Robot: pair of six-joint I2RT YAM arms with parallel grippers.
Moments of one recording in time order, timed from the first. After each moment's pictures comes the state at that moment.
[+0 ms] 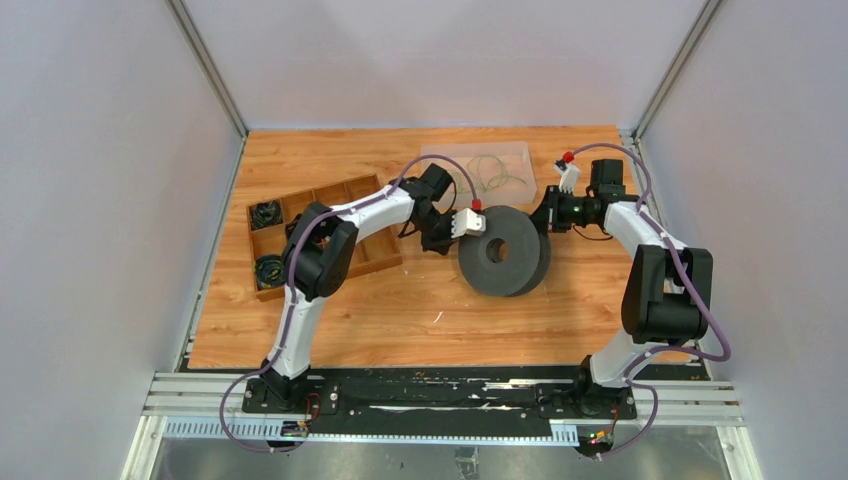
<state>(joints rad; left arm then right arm) -0.63 2.20 1.69 -0.72 0.52 0.92 -0.07 1.65 1.09 -0.42 -0.86 -0.02</state>
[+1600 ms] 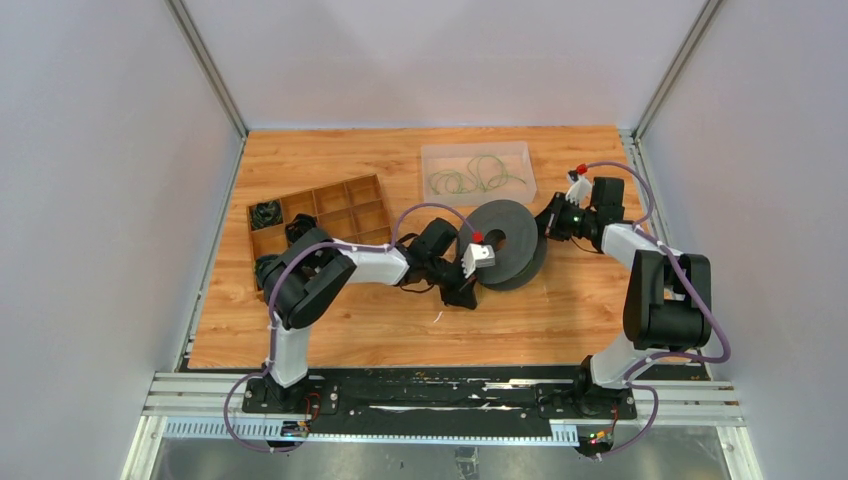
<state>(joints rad) -0.81 1.95 1.05 0.07 0.72 0.16 -0.08 1.61 0.88 -0.04 -0.74 0.31</state>
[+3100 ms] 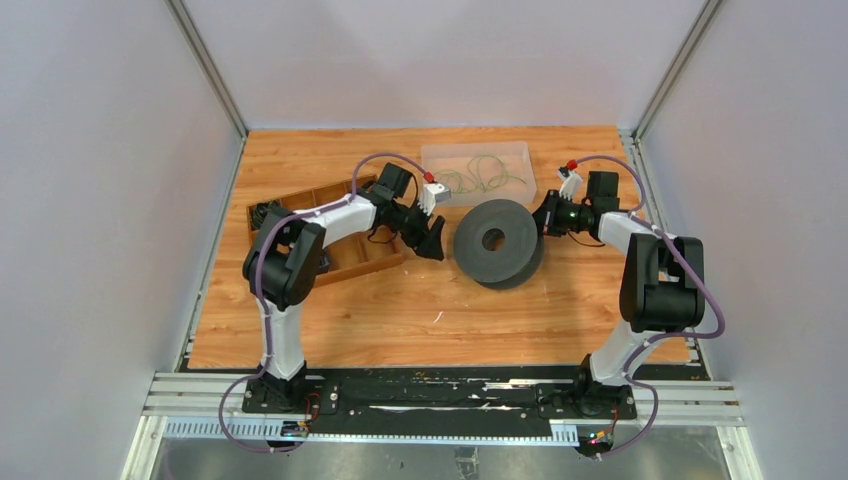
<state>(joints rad) -0.49 1.94 1.30 -0.32 0.71 0.22 -0.08 1.72 0.98 -0.11 -0.82 0.17</state>
